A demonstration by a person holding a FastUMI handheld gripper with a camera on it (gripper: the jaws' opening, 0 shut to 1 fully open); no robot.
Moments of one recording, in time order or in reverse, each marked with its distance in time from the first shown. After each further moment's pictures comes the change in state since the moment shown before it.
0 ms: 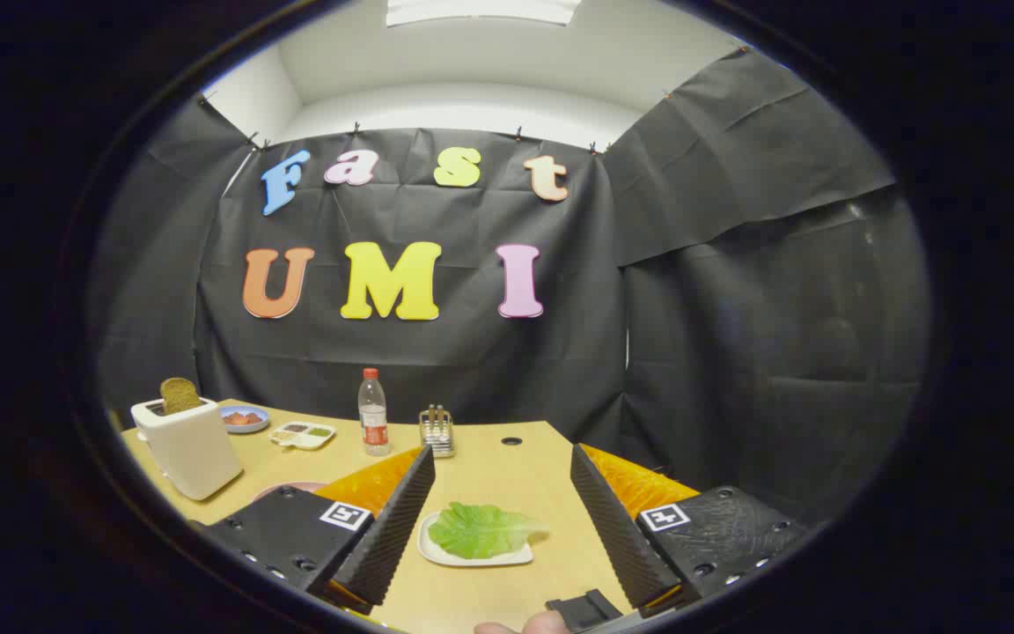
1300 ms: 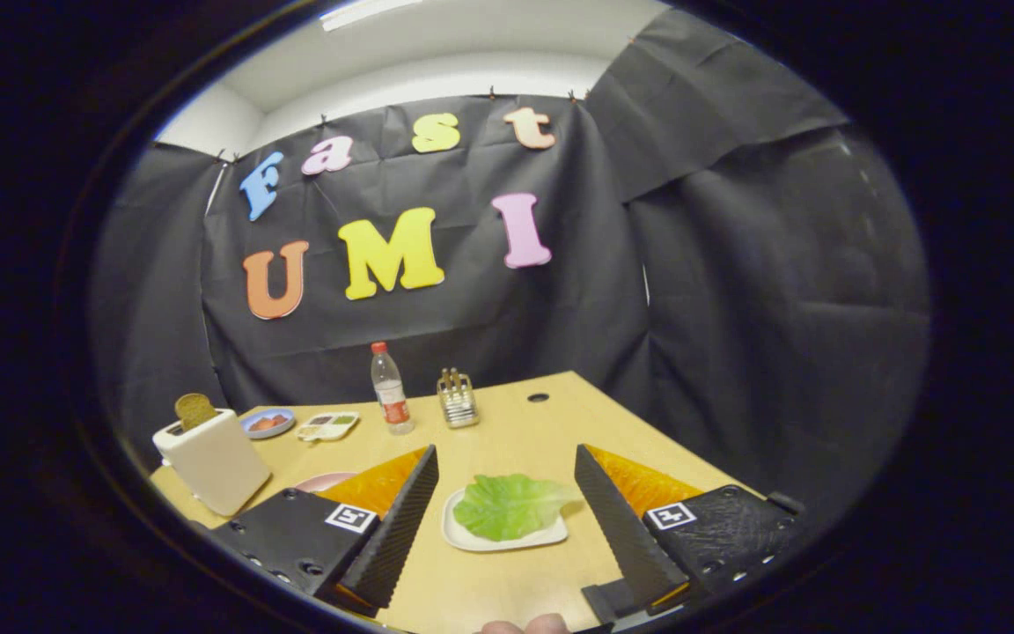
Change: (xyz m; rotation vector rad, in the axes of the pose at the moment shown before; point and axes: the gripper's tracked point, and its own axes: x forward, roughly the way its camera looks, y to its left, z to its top) arm 0.040 -0.002 -0.069 0.232 0.252 0.096
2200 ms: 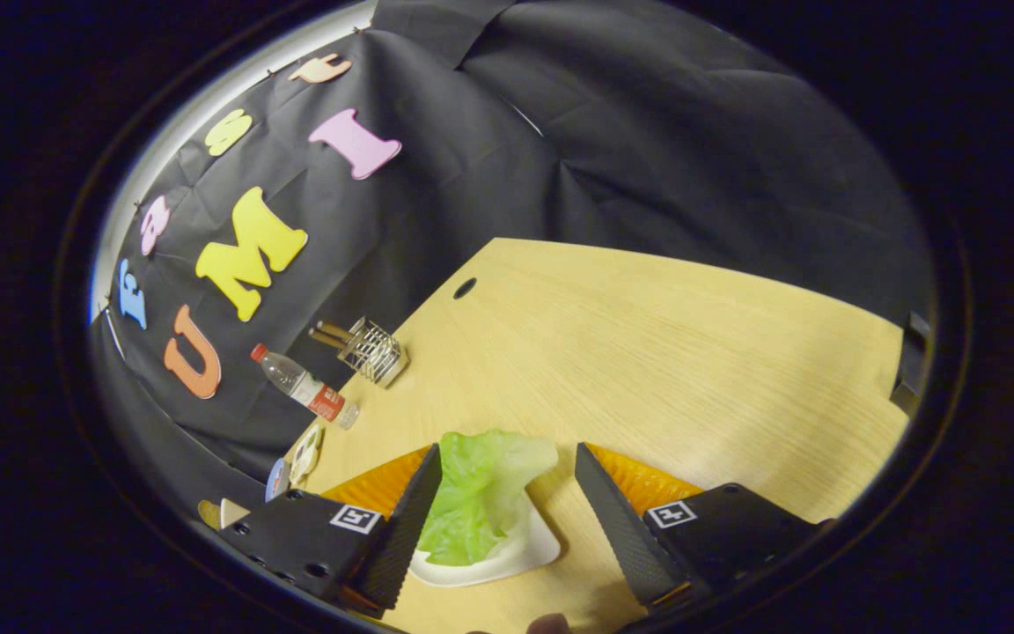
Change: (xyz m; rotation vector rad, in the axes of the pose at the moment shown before) arm 0.137 -0.068 -0.087 0.525 0.330 -0.071
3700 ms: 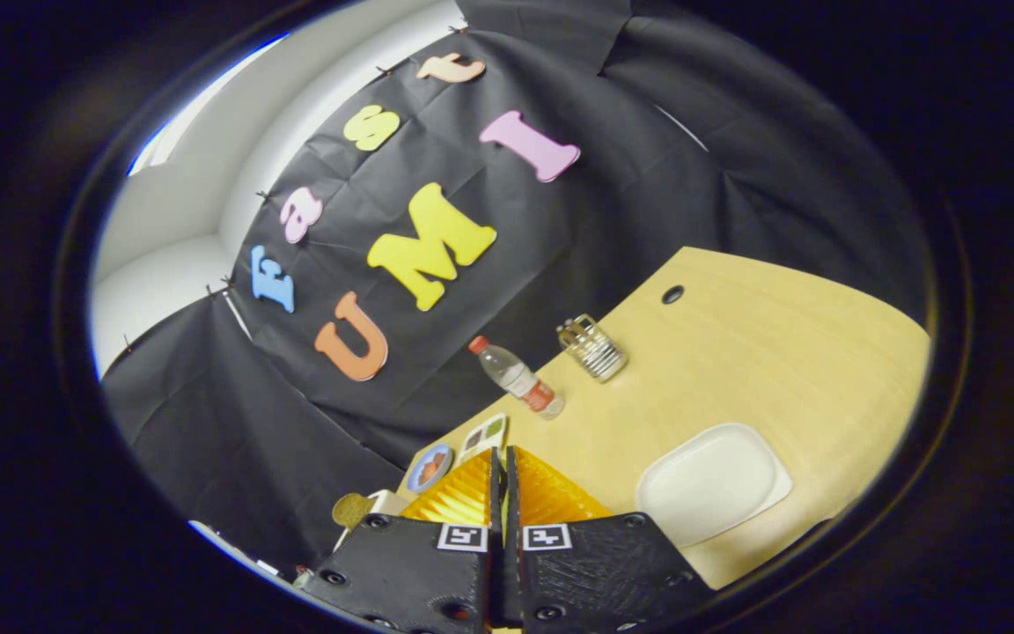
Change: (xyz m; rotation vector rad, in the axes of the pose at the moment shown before) arm -0.110 0.225 -0.030 -0.149 0.047 0.483
